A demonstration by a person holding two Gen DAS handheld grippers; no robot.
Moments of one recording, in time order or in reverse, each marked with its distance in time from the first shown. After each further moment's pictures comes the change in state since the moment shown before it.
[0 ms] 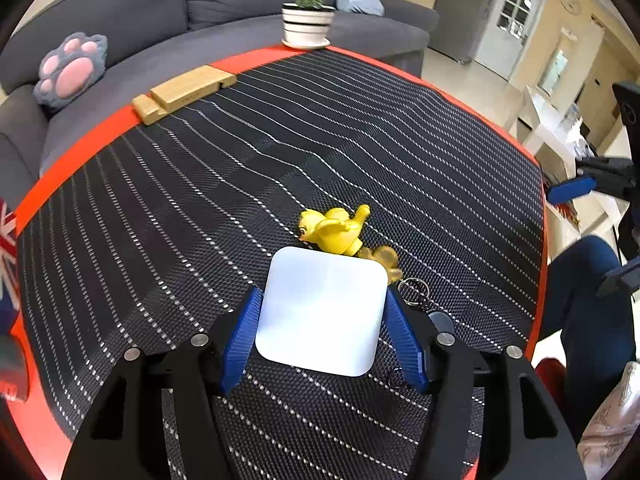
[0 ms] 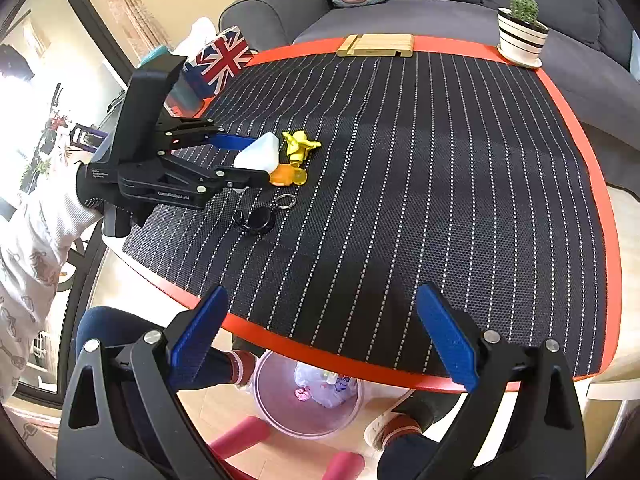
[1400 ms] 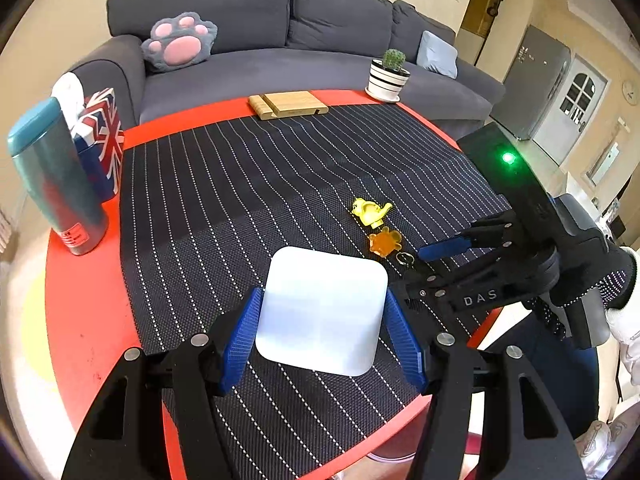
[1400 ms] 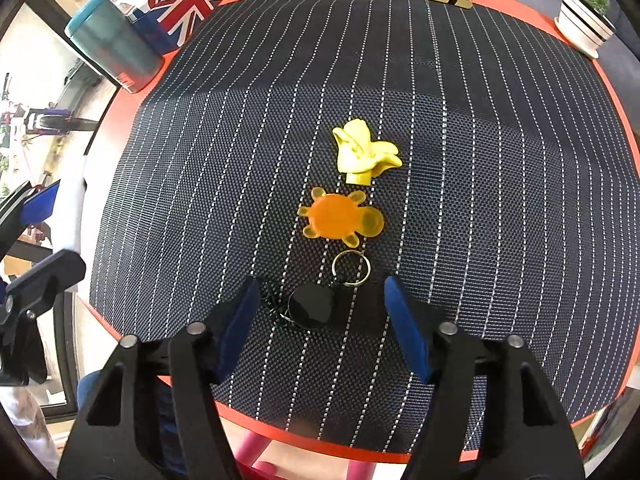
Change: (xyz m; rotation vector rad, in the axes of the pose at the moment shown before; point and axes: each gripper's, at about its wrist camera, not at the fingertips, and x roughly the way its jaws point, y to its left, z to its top) left arm -0.104 0.002 -0.061 -0.287 -0.137 0.119; right arm 0.116 0.065 0.075 0.061 0.257 -0.124
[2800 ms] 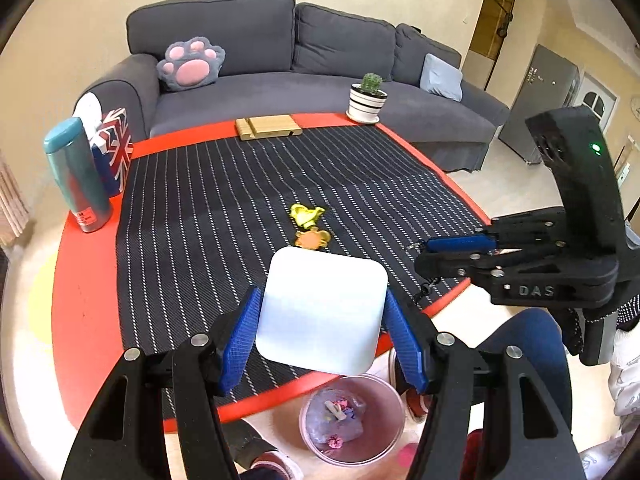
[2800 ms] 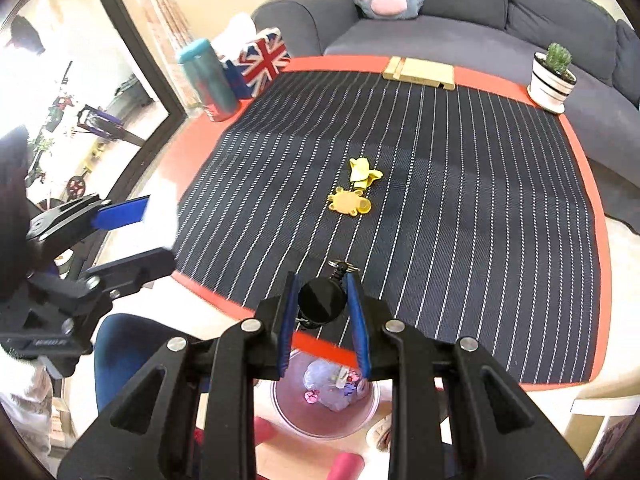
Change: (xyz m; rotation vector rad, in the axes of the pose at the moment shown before) left arm -0.048 -0.098 -0.028 -0.049 -0.093 0.063; right arm -0.122 -0.015 -0.101 -0.142 -0.285 0.092
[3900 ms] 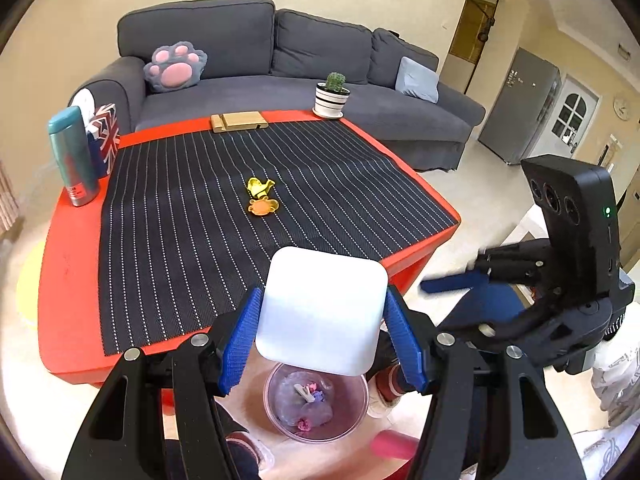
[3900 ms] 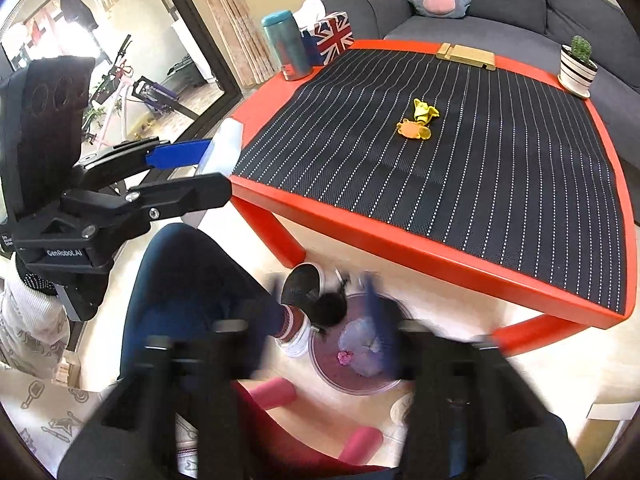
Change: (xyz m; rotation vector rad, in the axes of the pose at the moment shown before) left arm -0.036 -0.042 -0.048 0.006 -0.021 -0.061; right arm -0.035 0.027 -0.093 -0.080 -0.001 0.146
